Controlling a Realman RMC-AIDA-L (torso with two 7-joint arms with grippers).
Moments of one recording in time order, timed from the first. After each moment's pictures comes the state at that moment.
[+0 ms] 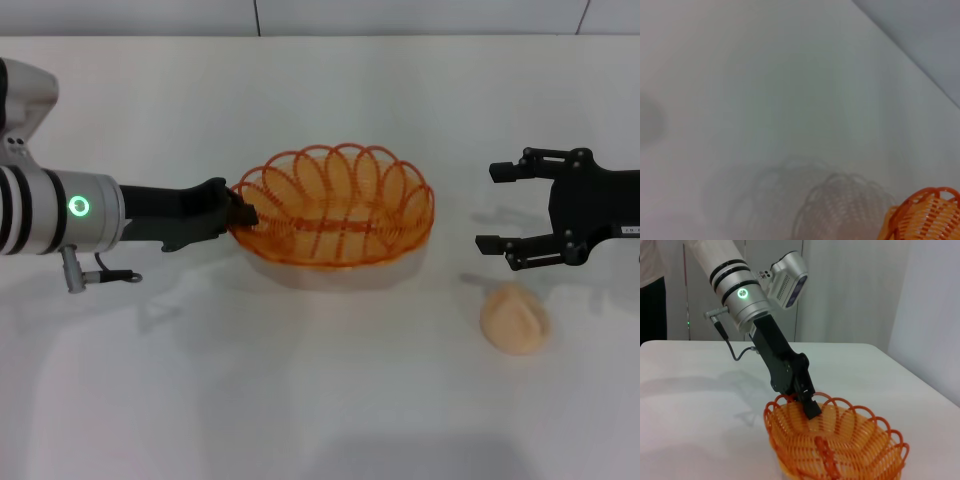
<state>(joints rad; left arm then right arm) -0.38 -2.09 1.30 1.09 2.09 1.13 -3.01 0.48 2.00 -0.99 -0.84 -1.84 -1.49 1.18</state>
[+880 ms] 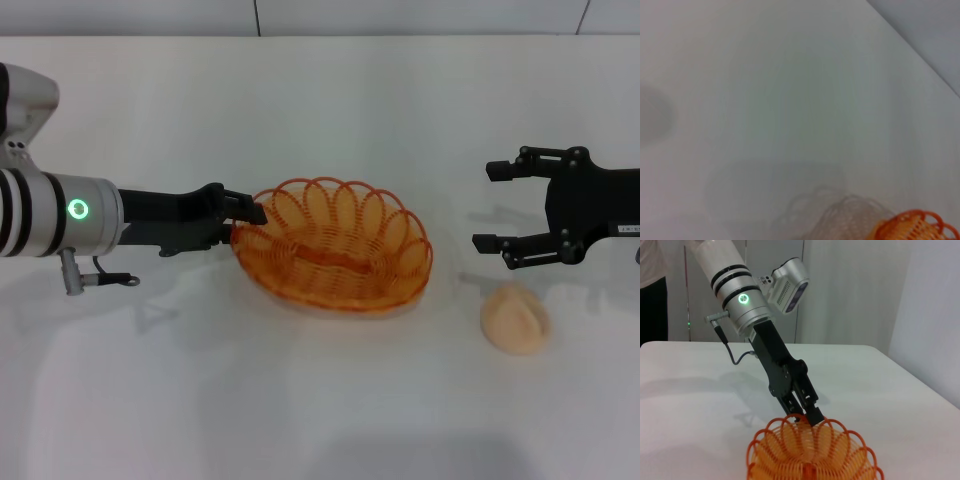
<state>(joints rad) -0.39 -2.08 1.29 1.06 2.10 1.14 -3.01 0.49 2.00 -0.99 -0.84 -1.84 -1.49 1.18</state>
